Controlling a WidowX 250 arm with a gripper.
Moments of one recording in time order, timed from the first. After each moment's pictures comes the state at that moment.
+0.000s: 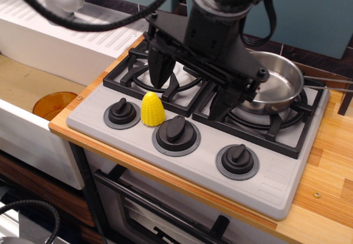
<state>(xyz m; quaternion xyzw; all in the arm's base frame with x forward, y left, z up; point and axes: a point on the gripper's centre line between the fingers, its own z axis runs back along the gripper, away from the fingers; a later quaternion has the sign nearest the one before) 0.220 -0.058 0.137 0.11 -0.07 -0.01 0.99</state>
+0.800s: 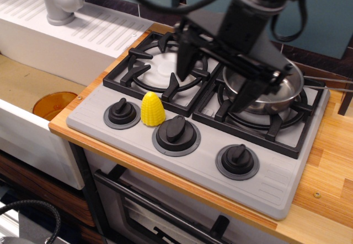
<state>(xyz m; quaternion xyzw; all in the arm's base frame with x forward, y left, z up) 0.250 -0.069 0.128 0.14 -0.04 0.01 0.99</state>
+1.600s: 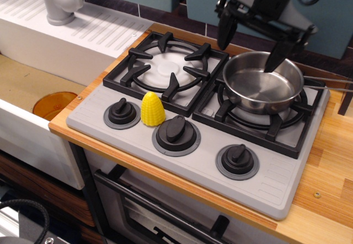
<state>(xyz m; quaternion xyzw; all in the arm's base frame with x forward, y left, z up) 0.344 -0.057 0.099 0.11 -0.06 0.01 0.99</state>
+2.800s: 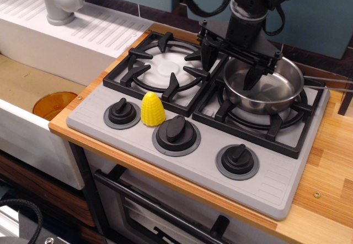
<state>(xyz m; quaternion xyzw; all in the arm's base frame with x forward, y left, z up) 0.355 -0.045 0.058 0.08 -0.11 -0.01 0.99</state>
